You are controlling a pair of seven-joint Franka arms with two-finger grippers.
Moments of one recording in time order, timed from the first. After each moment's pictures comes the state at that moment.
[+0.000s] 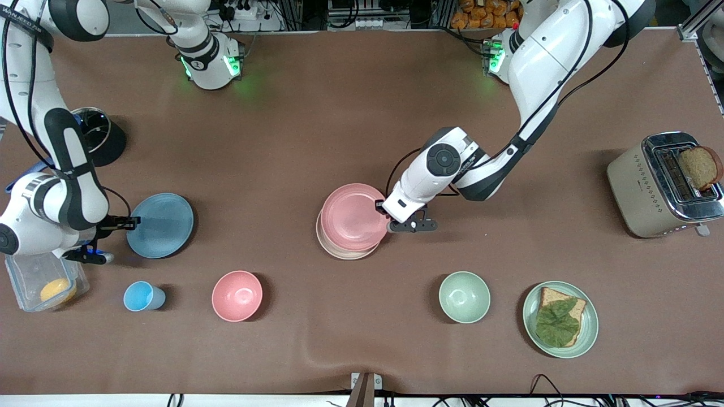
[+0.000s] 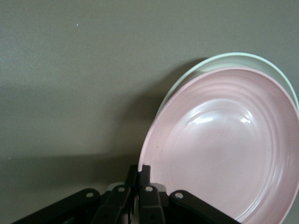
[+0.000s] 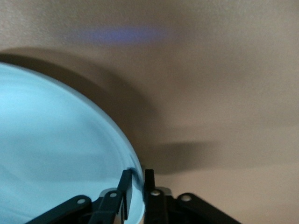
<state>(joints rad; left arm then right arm) -0.13 0.75 -0.59 -1.75 0.29 2.56 -0.86 -0.28 0.72 -0.02 -1.63 0.00 1.94 -0.17</state>
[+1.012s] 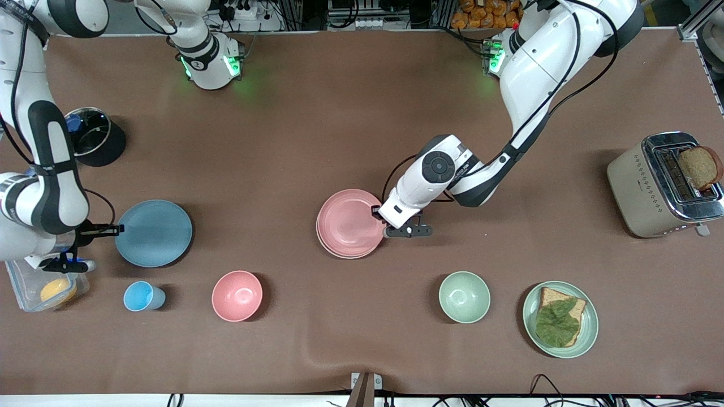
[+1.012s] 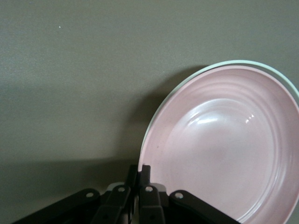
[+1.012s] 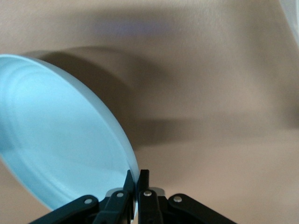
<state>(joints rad) -0.18 0.80 -0.55 -1.70 0.30 2.58 -0.86 -0.28 0.70 -0.01 -1.50 0.00 1.81 -0.25</state>
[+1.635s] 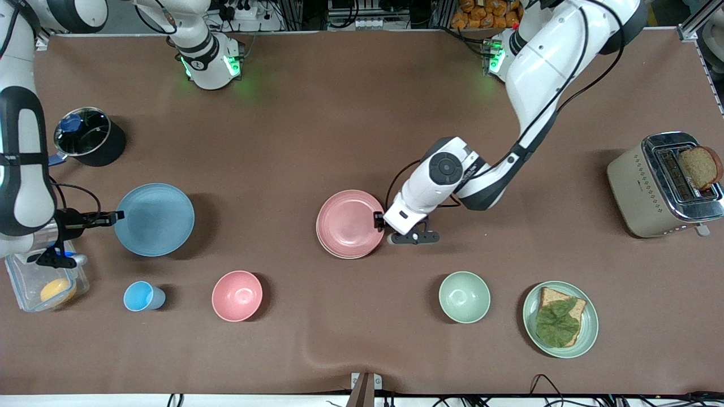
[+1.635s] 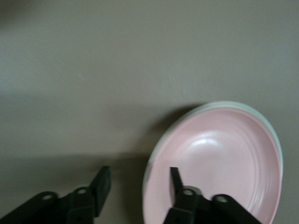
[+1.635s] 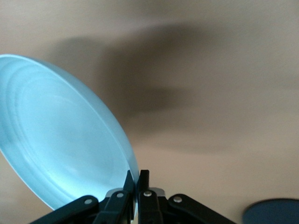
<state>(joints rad) -0.15 0.74 -0.54 -1.64 0.30 2.51 -0.86 -0.28 0.67 -0.01 -1.37 0.16 1.50 -0.23</state>
